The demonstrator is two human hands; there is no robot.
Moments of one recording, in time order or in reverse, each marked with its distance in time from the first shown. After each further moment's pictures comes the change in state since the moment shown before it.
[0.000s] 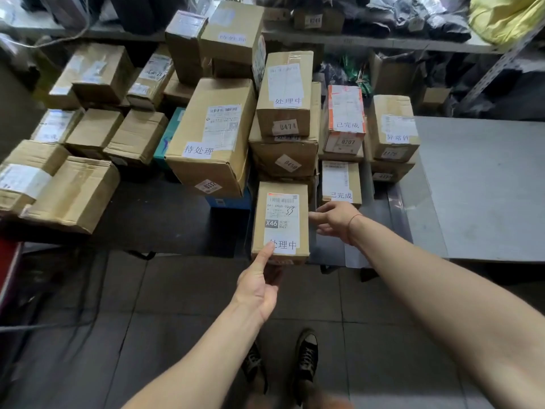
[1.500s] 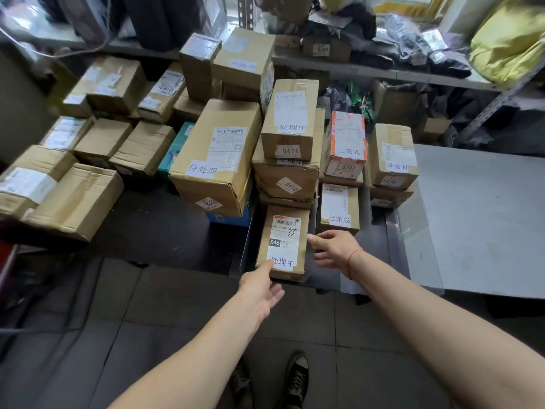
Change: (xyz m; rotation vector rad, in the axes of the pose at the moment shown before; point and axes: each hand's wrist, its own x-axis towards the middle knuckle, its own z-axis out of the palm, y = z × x) left_hand 0.037 0.010 0.027 0.349 0.264 -0.050; right_hand -0.017 0.006 -0.005 -0.072 -0.008 -0.038
